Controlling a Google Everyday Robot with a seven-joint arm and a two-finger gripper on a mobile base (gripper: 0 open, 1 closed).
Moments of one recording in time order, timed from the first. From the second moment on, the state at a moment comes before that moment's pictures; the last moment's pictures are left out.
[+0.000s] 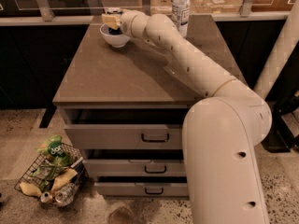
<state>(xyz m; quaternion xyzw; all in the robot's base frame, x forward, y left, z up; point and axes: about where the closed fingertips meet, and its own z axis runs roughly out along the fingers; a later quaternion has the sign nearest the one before) 0.921 0.117 0.909 -0.26 0.67 0.27 0.64</state>
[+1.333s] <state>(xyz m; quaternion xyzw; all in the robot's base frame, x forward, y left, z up) 0.903 0.105 0.942 -0.28 0.66 0.26 0.64</state>
